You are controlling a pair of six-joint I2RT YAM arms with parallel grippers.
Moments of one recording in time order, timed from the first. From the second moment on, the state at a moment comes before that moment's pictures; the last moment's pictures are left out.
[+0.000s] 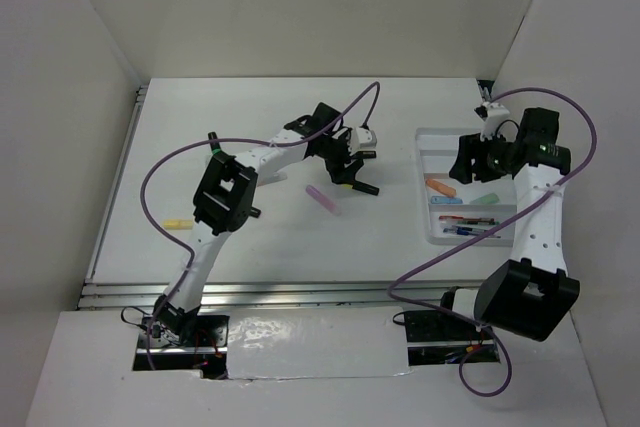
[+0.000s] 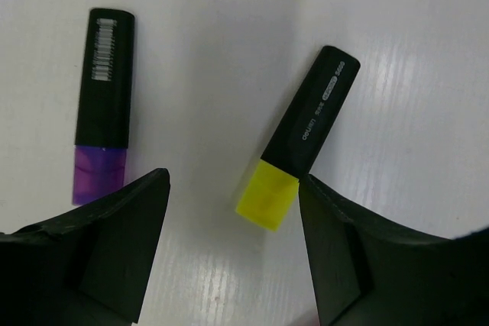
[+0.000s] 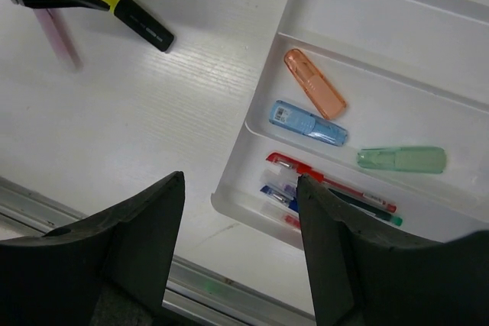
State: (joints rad) left arm -0.59 2.37 1.97 -0.47 0.59 0.56; right arm -0.37 1.27 1.27 -0.94 -0.56 -0.44
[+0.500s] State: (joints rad) left arm -0.60 2.40 1.97 -0.60 0.61 0.70; right arm -0.34 1.27 1.27 -0.97 -0.56 -0.48
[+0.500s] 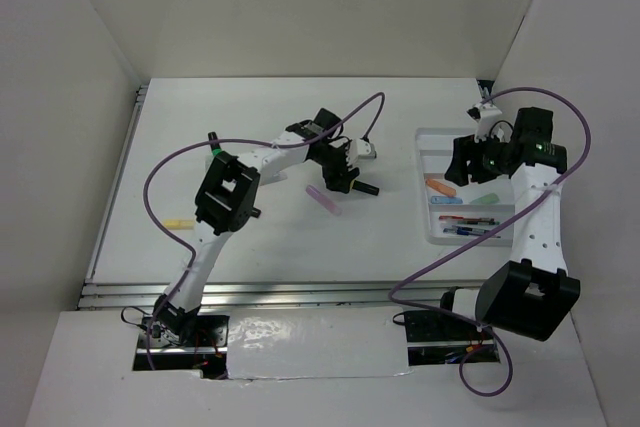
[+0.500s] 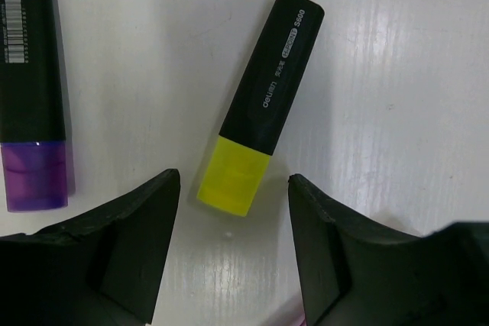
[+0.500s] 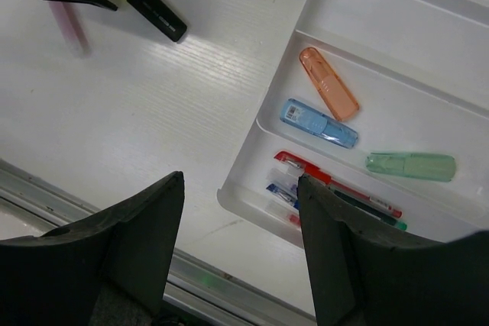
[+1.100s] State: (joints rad) left arm -0.65 2.31 1.81 -0.51 0.58 0.72; right arm -0.31 1.23 1.25 -0.98 -0.55 -0.54
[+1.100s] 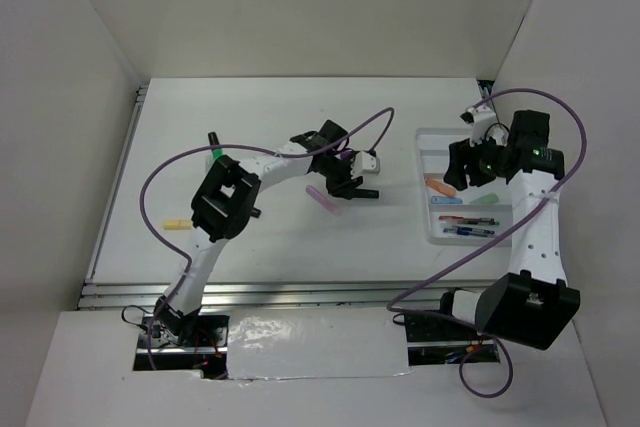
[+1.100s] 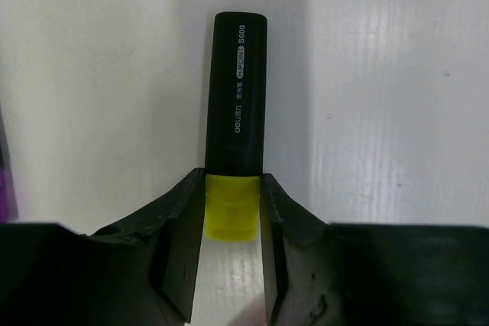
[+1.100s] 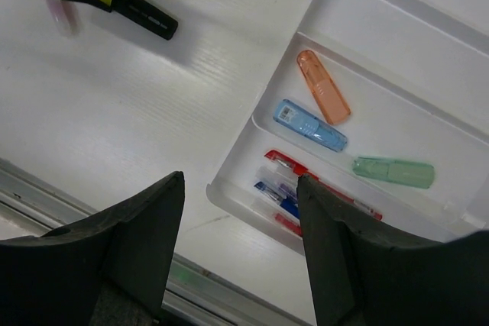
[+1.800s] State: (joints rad) left arm -0.65 2.01 1.66 -0.53 0.90 0.14; right arm 0.24 0.74 0.83 -0.67 -0.45 -0.86
